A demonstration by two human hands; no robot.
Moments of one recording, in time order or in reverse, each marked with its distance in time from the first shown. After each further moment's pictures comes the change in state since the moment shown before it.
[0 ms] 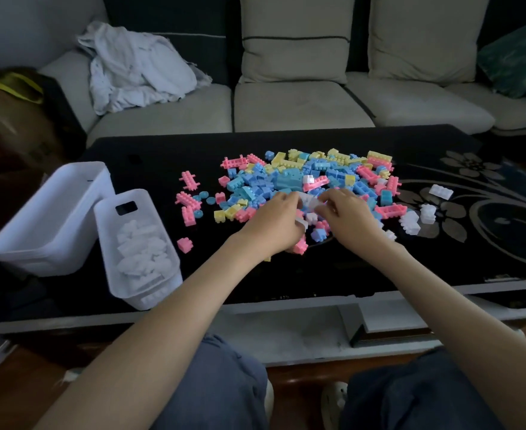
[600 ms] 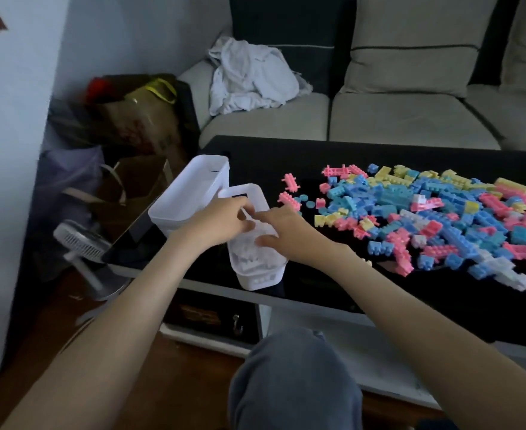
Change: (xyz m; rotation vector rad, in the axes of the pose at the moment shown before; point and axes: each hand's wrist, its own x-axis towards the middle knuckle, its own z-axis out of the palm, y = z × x) left_hand -0.123 -0.152 -0.099 0.076 0.090 -0.524; right_hand 0.006 -0.188 0.118 0.013 -0.503 -0.527
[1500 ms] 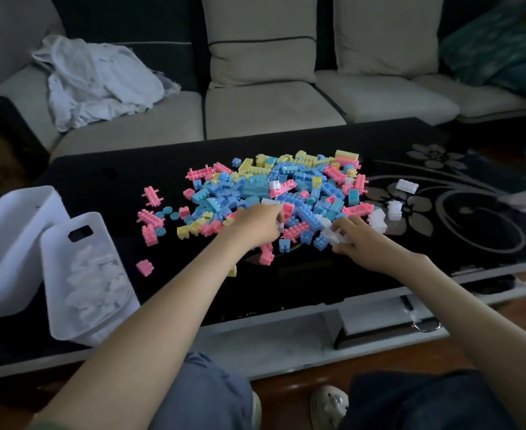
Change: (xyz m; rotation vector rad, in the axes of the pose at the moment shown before) left_hand 0.075 0.239 0.128 0.178 -0.241 0.453; right_hand -0.226 0.223 -0.079 -0.047 0.147 0.610
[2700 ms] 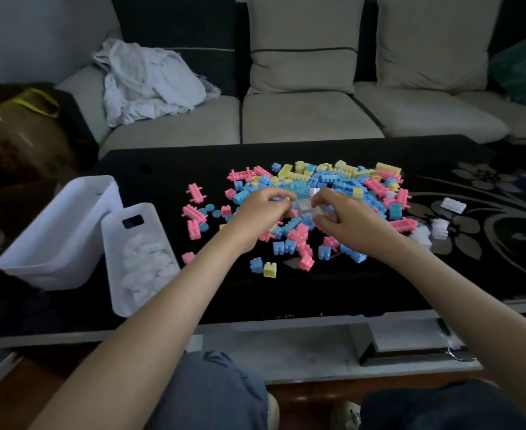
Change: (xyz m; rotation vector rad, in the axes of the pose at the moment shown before) left_hand -0.055 -0.041 -0.035 -0.971 0.279 -0.116; right_hand 0.019 -0.118 -0.026 0.053 0.172 -0.307
